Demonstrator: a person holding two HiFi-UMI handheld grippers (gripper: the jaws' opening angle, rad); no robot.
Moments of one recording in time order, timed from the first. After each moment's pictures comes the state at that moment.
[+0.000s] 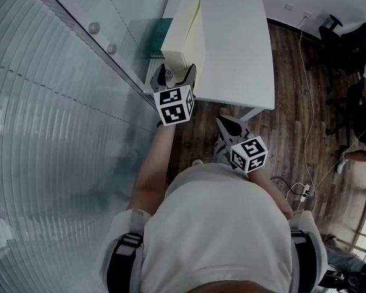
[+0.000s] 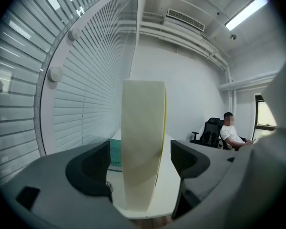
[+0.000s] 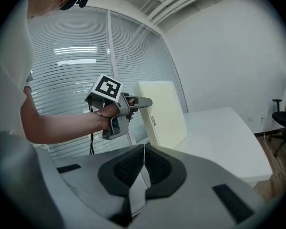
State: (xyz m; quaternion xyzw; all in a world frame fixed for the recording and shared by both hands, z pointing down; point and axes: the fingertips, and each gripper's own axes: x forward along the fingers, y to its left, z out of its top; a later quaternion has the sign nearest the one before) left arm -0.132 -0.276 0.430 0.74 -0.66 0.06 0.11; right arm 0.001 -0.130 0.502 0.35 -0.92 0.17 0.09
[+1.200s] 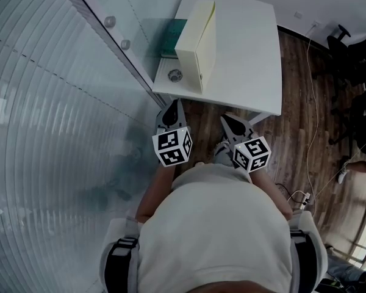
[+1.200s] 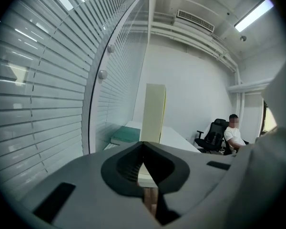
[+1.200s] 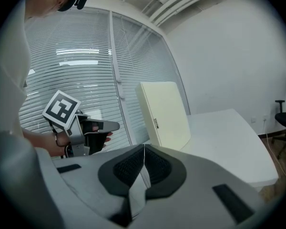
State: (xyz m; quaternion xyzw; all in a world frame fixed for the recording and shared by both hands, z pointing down) left arm -0.162 -0.160 0.466 0.71 -0.69 0.05 0.16; right arm -0.014 -0.138 0.497 0.34 -0.92 0.17 0.08
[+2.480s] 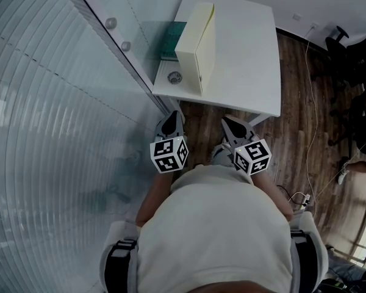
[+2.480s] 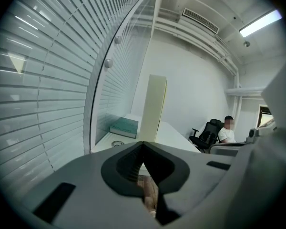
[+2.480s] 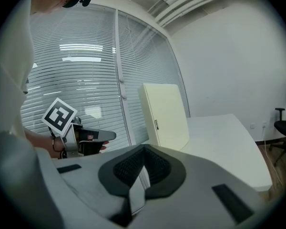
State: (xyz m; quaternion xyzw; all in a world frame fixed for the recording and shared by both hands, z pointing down) left arm -0.165 -0.138 0.496 0.72 -0.67 0.05 0.20; right arm -0.011 -0.134 0.494 0.35 -0.92 0.14 0.09
